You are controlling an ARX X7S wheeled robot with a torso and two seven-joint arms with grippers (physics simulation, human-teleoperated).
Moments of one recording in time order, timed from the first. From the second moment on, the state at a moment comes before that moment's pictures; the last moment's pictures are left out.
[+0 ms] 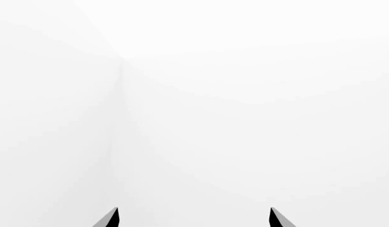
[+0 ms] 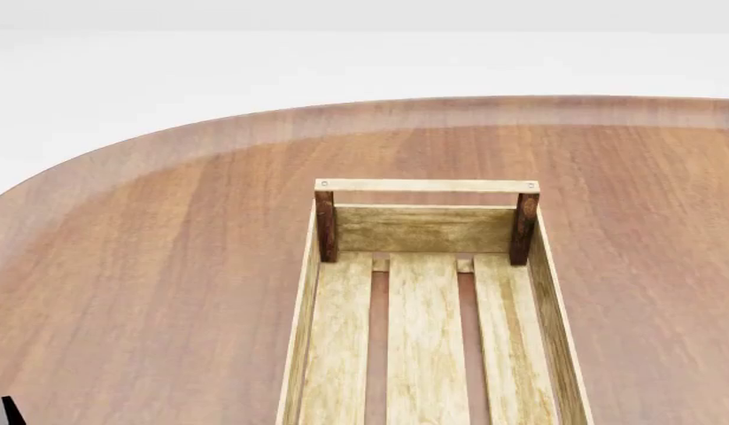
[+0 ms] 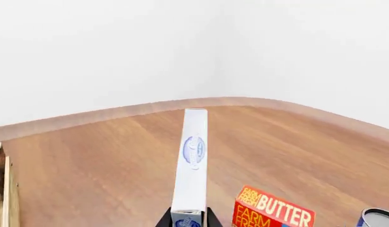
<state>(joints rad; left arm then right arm) 0.15 -0.38 0.33 0.13 0.12 0.71 -0.73 -0.21 0.63 0.11 -0.50 0.63 0.30 0.86</state>
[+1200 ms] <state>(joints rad) 0.14 -0.38 0.35 0.12 0.12 0.70 -0.75 0.40 0.82 -0.24 -0.55 0.85 0.67 0.50</state>
